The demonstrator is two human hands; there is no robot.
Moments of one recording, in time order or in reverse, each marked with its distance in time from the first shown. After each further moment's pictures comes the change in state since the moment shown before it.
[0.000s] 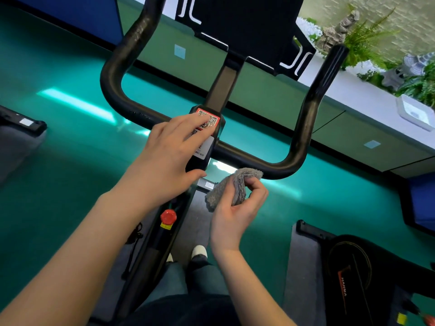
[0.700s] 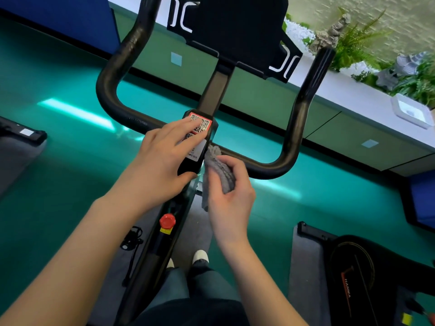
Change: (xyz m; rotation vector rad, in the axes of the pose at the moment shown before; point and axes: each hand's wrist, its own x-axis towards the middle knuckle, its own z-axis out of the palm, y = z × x) left_hand -0.003 0.003 -0.003 -0.022 -0.004 -0.014; right_hand 0.020 -0.046 -0.012 -0.036 -0.360 -0.056
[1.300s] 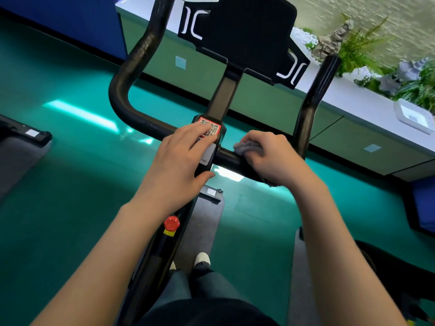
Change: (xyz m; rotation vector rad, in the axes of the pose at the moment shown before) left_hand 0.000 0.010 0.004 -0.021 0.073 -0.051; right_hand 0.111 -0.027 -0.045 -0.714 -0.677 -0.101
